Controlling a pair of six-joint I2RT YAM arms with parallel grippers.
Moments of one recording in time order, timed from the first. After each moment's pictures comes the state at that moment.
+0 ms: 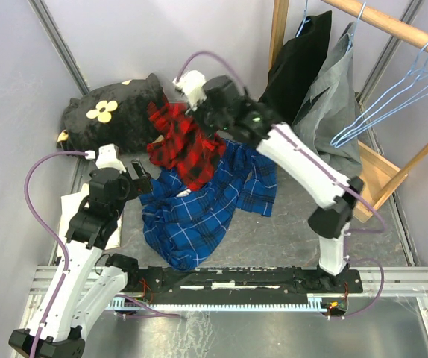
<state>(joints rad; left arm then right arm) -0.27 0.65 0.79 -0.60 -0.28 -0.38 0.85 1.99 2.19 -0.77 0.10 -0.17</state>
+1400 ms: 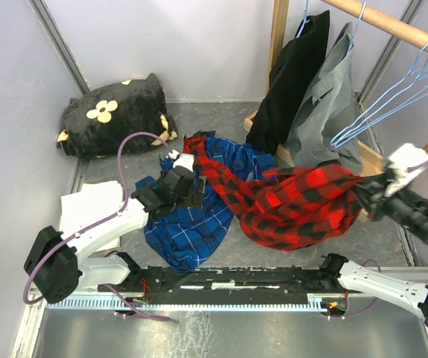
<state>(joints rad) -0.74 1.18 0.76 -0.39 -0.33 -0.43 0.92 0.74 1.72 -1.24 0.30 -0.07</state>
